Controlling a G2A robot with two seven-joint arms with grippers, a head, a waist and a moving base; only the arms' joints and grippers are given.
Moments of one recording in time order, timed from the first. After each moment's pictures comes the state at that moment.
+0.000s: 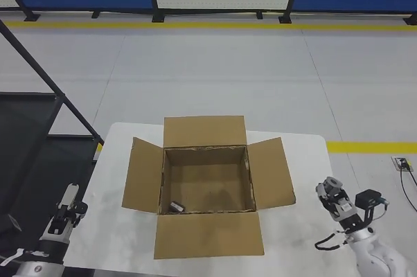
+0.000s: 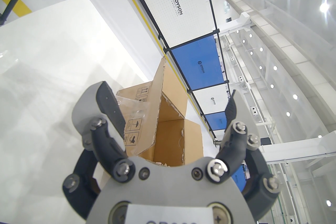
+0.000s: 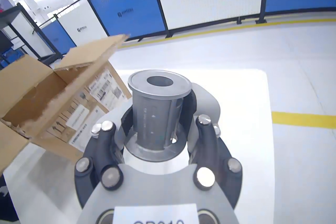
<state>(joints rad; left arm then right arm) 1.79 -1.34 -1.97 -2.25 0.04 0.08 -0.27 -1.29 -1.26 1.80 -1.30 -1.09 -0.75 -0.13</state>
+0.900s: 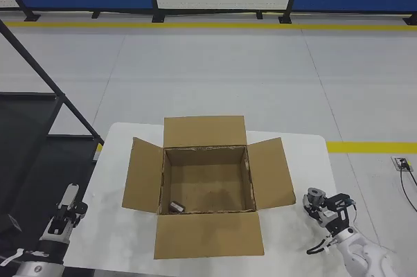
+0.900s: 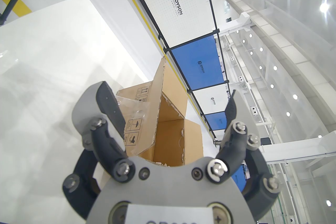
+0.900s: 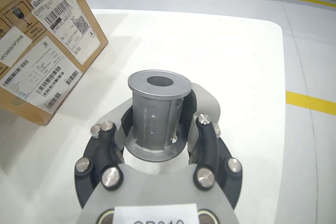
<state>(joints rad) 1.79 -1.34 -1.97 -2.25 0.04 0.08 -0.27 -1.20 -1.24 1.69 -1.08 -1.38 -0.65 -0.25</state>
